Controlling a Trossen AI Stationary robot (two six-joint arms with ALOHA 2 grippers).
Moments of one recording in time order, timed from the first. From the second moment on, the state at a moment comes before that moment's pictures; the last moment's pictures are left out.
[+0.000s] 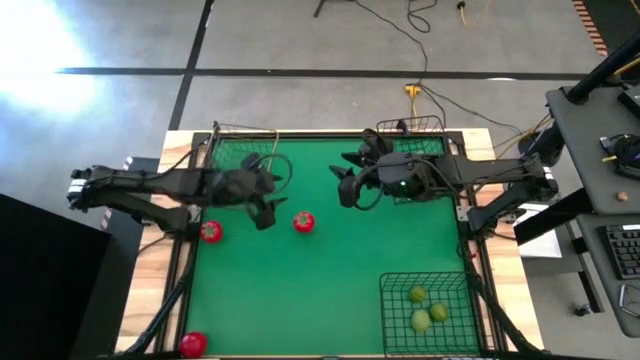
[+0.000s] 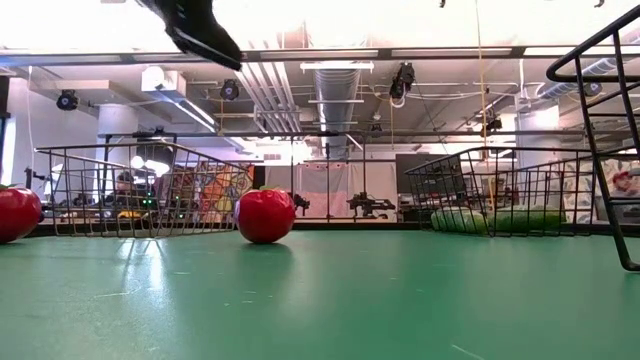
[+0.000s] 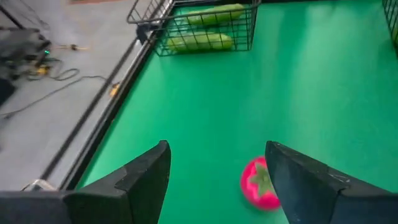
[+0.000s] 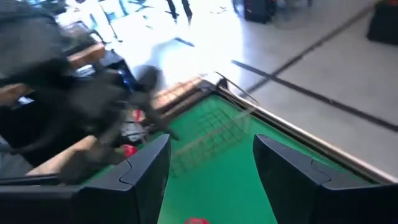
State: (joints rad) left arm -0.02 1.11 0.99 -0.52 -0.38 -0.03; right arm 0.10 1.50 1.61 -0.53 0.59 0.51
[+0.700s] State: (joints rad) left arm 0.27 1.45 1.03 -0.40 0.14 -0.09; right arm 0.27 1.53 1.68 -0.55 0.61 0.58
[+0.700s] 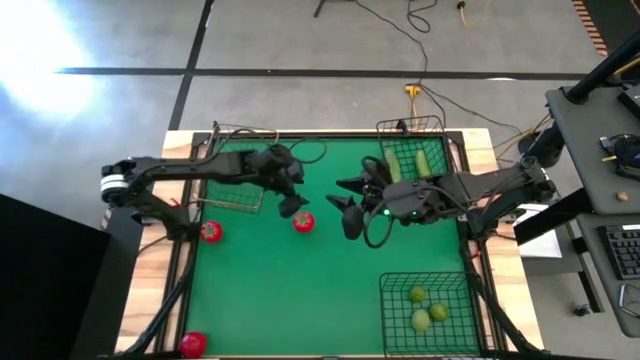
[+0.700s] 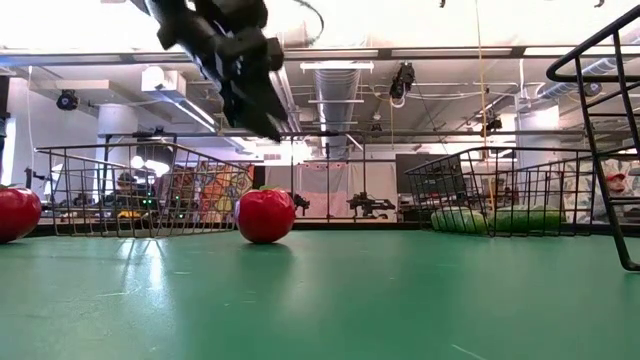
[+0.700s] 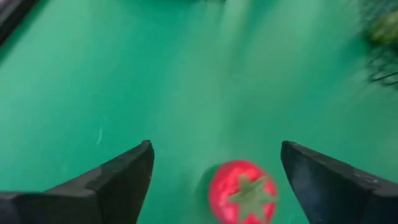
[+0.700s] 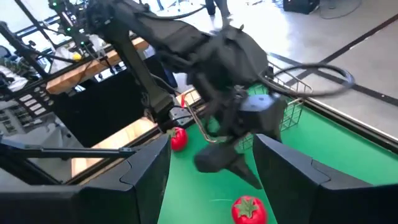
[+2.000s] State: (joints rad) left arm 0.14 1.73 1.05 -0.43 0.13 0.14; right arm 0.28 1.56 1.68 -0.65 0.66 0.64
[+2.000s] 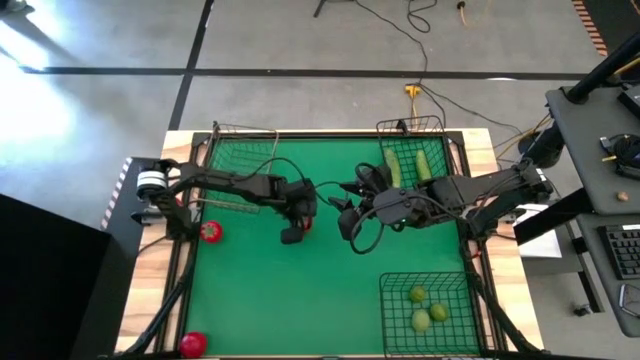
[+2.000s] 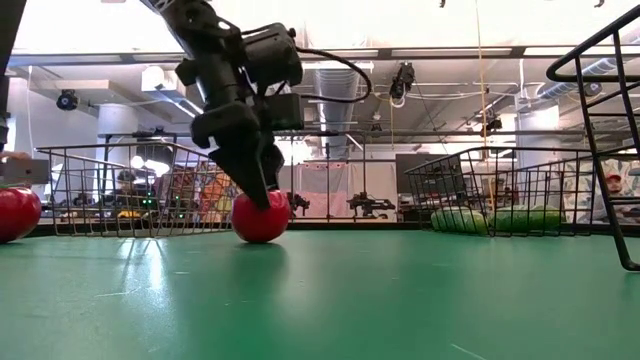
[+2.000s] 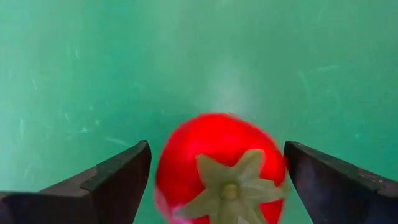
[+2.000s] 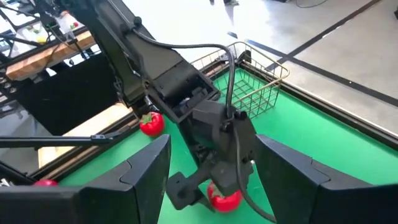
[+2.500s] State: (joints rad) left arm 0.14 1.74 1.04 -0.44 0.02 0.10; right arm 0.28 1.56 1.68 -0.66 0.71 0.64
